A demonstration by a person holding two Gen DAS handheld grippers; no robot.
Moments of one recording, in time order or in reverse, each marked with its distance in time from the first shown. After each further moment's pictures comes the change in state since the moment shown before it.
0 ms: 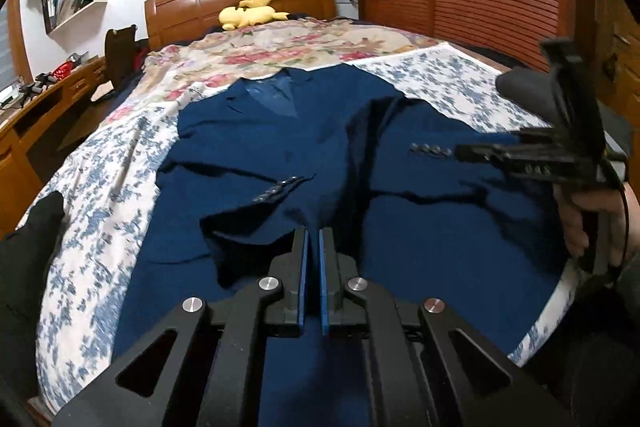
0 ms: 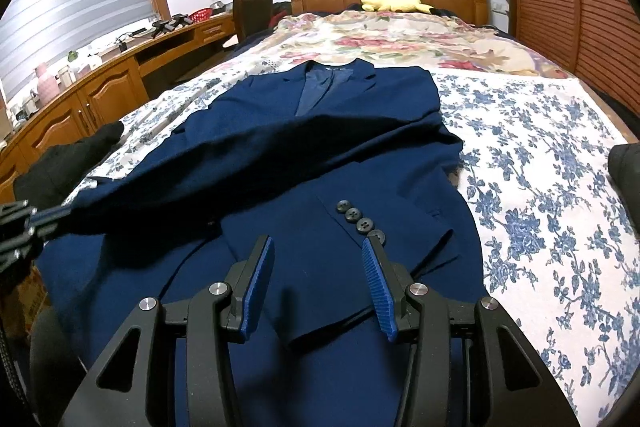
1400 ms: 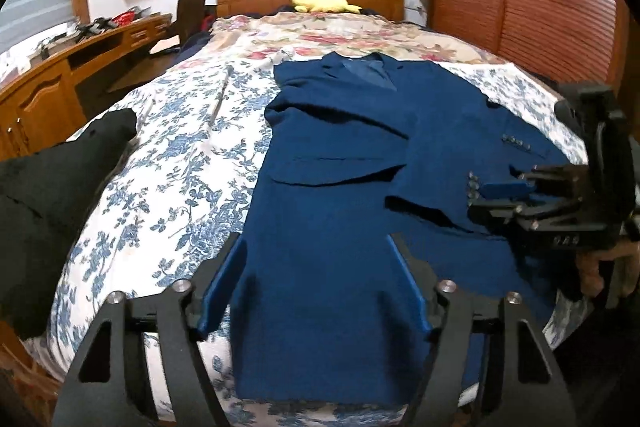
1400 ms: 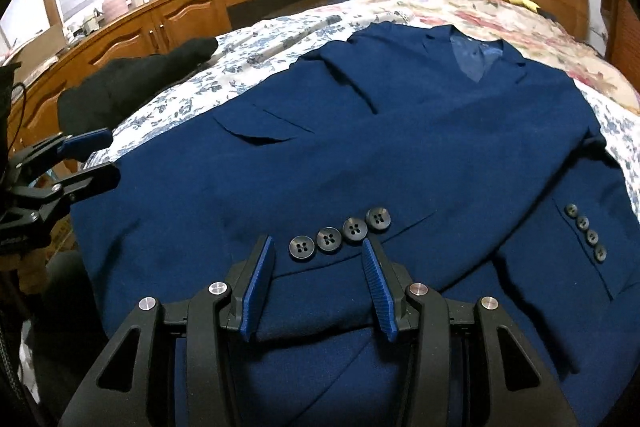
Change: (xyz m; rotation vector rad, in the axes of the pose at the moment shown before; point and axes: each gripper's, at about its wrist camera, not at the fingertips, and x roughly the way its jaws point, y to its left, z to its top) left arm -0.019 0.108 -0.068 -0.178 0.004 0.118; right arm 0.105 0.105 0.009 -0.214 0.151 0.193
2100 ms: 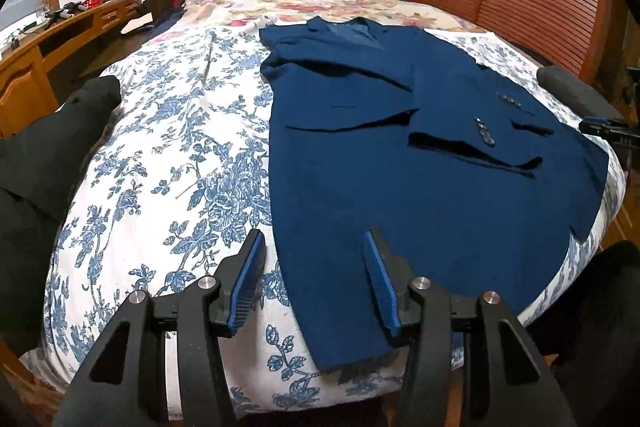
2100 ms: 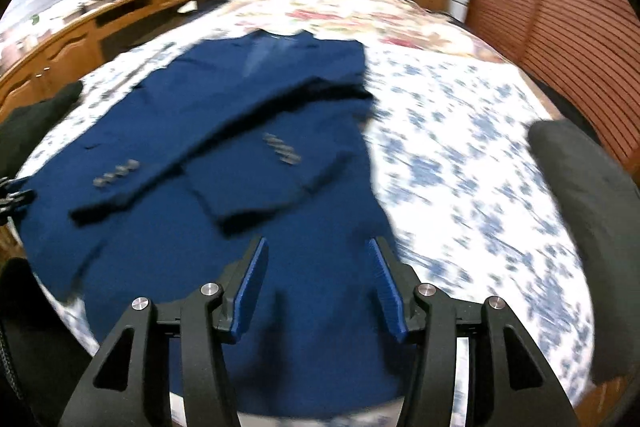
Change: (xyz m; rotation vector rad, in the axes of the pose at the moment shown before) left arm 0.008 0.035 -0.022 0.046 0.106 -0.105; right arm -0.105 -0.114 -0.064 0.231 0.001 -0.433
